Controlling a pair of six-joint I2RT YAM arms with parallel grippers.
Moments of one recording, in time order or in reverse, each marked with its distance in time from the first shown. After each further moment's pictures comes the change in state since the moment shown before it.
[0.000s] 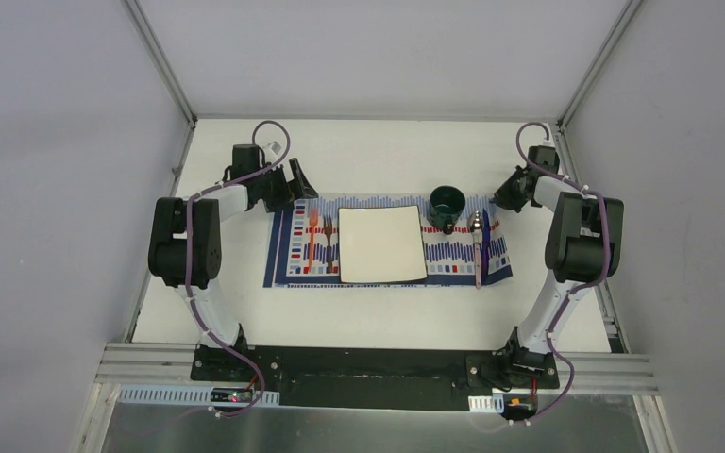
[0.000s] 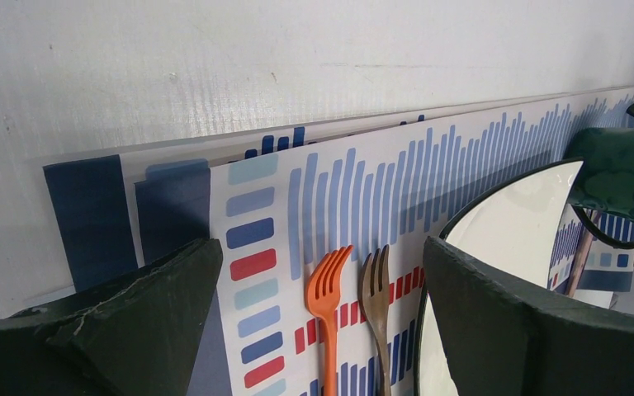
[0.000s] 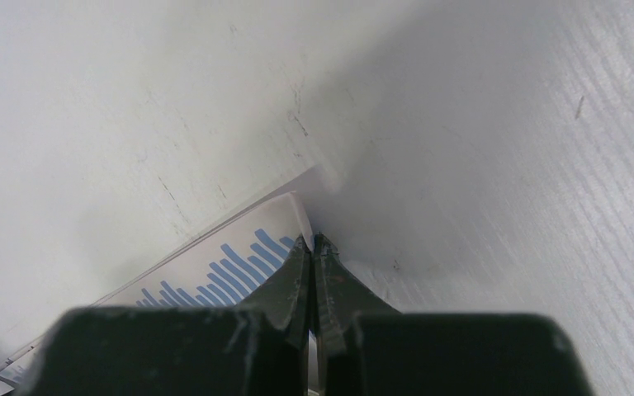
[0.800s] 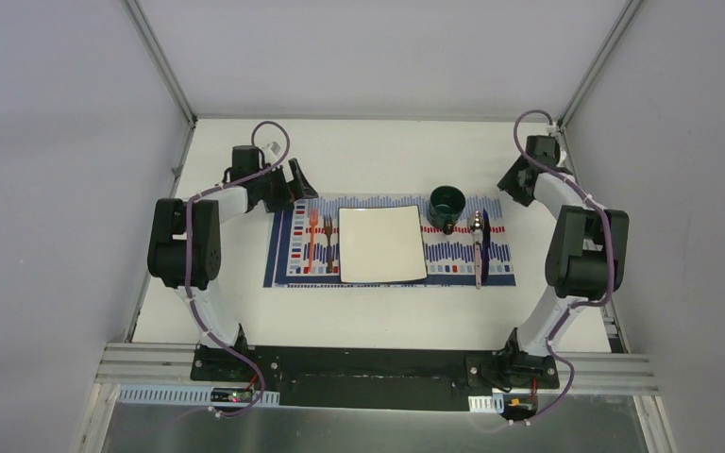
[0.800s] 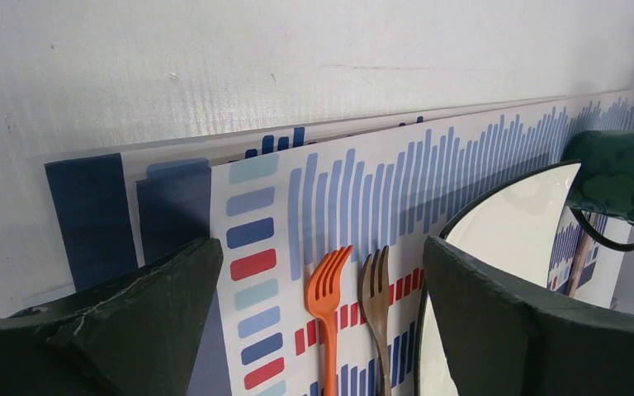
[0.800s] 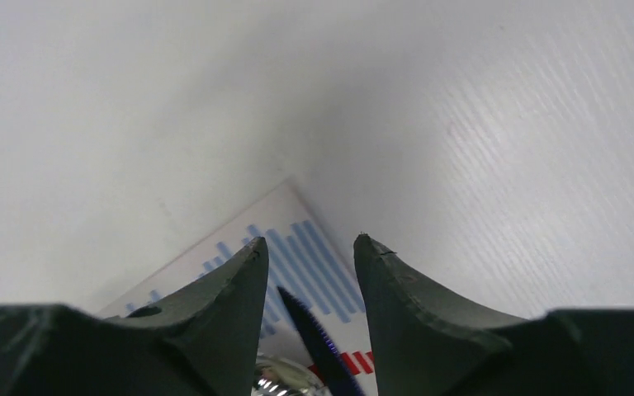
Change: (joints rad) left arm 0.000 -0.003 -0.010 0.014 0.000 -0.003; right arm 0.037 -0.115 -0.017 -0.043 0.255 -0.063
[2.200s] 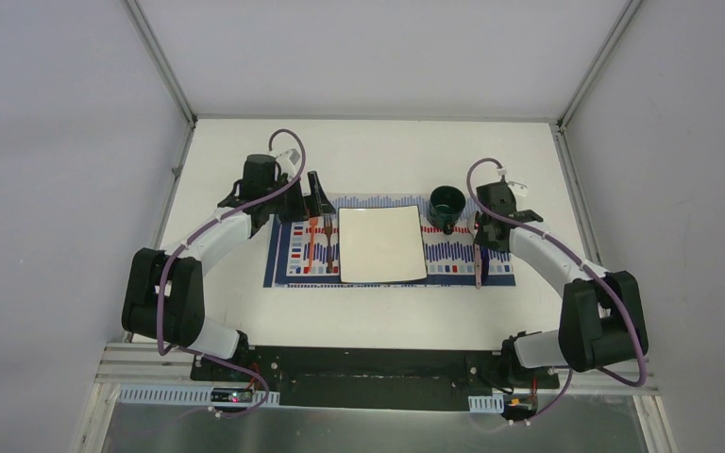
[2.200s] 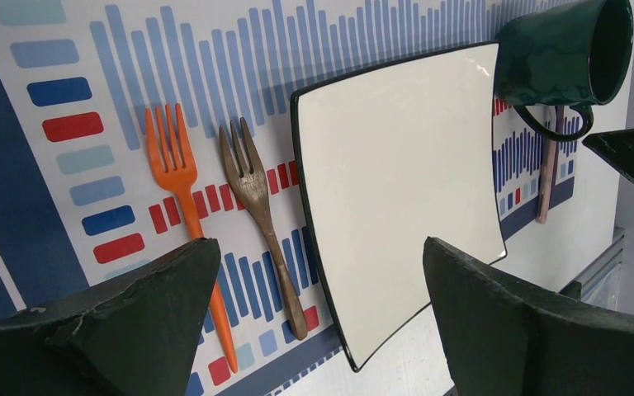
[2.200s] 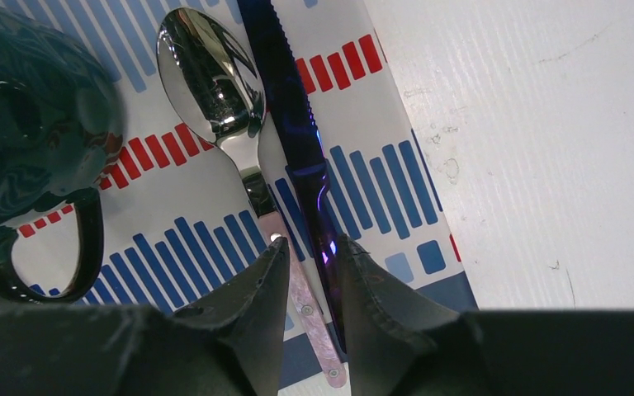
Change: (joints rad) left arm -0.195 -0.377 -0.167 -0.129 -0.084 -0.020; right arm 0.368 -0.450 -0.389 -0.198 0.277 -0.008
